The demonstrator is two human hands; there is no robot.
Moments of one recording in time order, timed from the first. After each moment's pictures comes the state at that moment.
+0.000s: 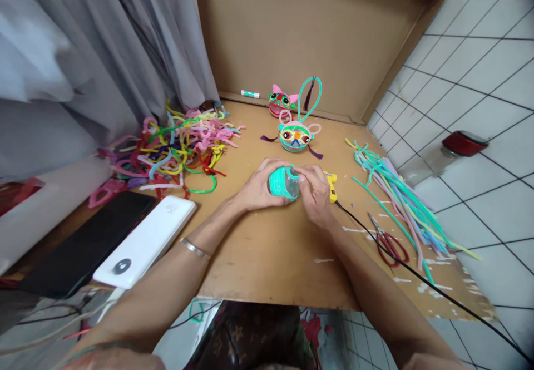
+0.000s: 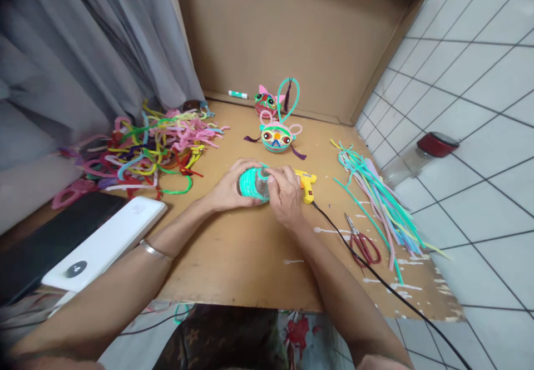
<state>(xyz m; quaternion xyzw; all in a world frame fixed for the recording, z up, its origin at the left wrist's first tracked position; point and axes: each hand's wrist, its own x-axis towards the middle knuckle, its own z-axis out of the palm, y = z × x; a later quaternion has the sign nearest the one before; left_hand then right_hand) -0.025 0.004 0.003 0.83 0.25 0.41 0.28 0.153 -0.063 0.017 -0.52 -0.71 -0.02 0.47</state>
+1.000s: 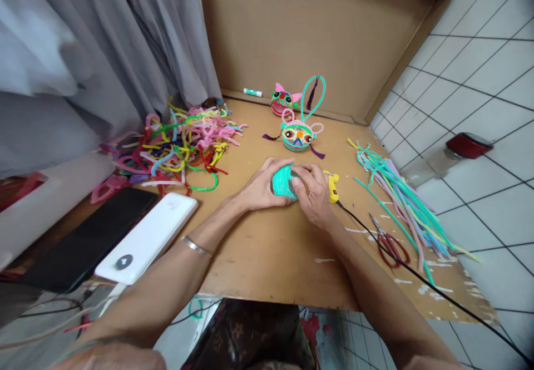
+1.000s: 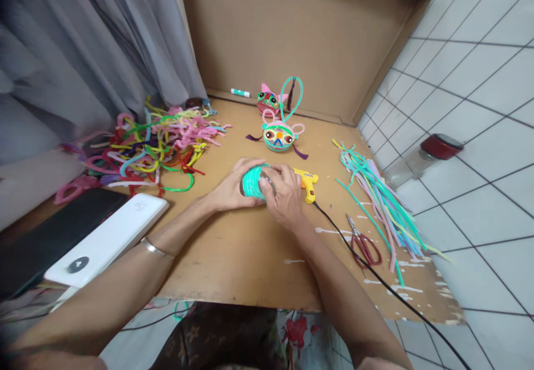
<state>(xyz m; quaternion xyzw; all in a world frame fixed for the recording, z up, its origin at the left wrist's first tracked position) -0.026 0.003 0.002 0.84 0.24 0.40 0.29 0.152 -0.062 0.017 -0.51 -0.75 -0.07 0.42</state>
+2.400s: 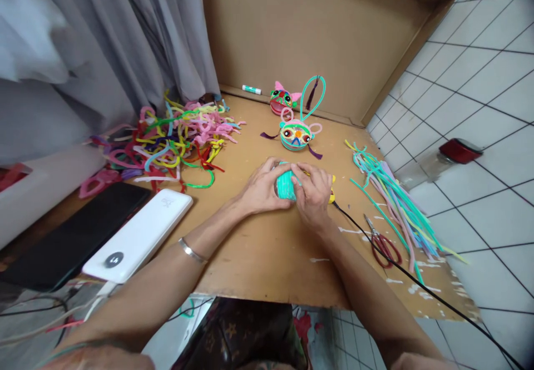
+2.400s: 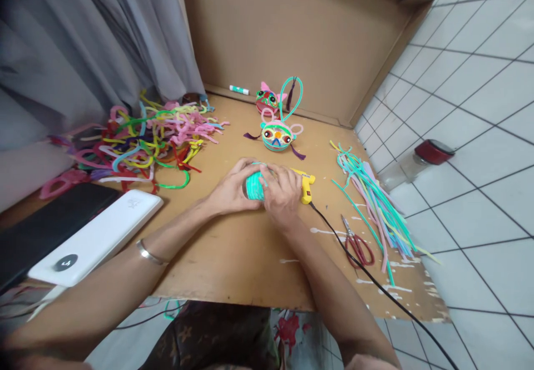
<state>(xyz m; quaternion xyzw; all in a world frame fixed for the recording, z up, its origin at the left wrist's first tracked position) -0.016 -0.014 0.011 0.84 0.30 0.38 0.24 0.149 -0.061 0.014 -0.48 -0.72 -0.26 0.42</state>
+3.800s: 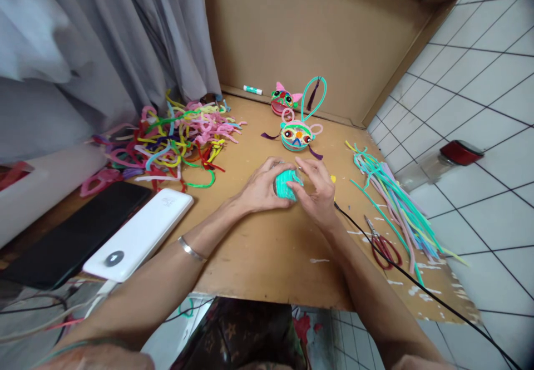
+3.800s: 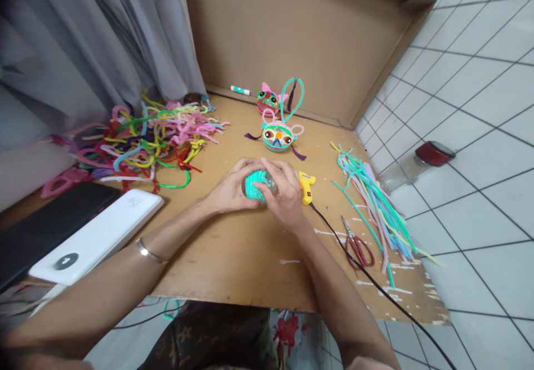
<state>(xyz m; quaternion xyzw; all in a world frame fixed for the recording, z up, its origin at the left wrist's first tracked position) -0.017 -0.013 0.013 0.83 0.30 0.39 0.28 0.155 -0.066 0.035 -0.45 -0.75 -0.02 0.48</state>
